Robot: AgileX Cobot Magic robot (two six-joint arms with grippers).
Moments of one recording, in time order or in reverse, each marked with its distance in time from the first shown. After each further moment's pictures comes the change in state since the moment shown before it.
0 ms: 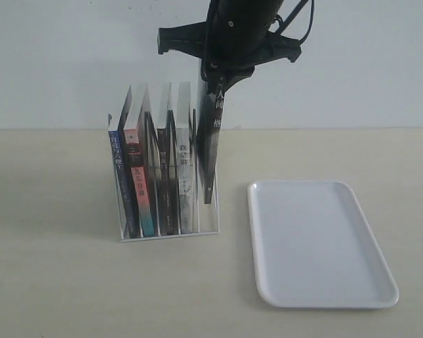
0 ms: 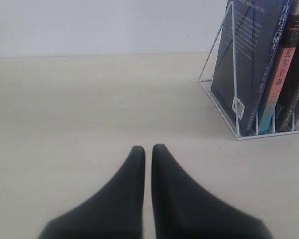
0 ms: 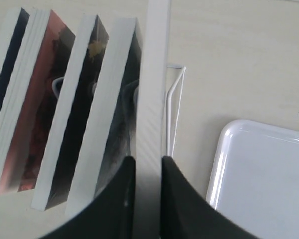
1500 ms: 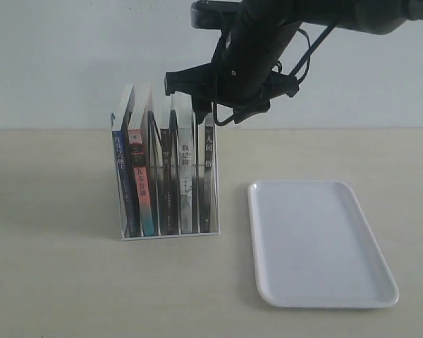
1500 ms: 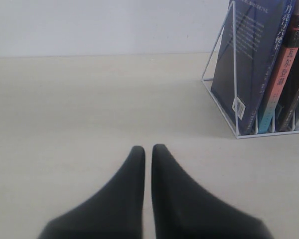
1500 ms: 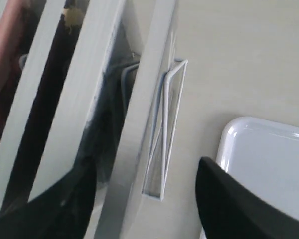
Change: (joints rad) left arm 0.000 0.000 0.000 0.000 0.000 0.000; right arm 0.004 -0.045 0.276 -0.031 -0.242 0.021
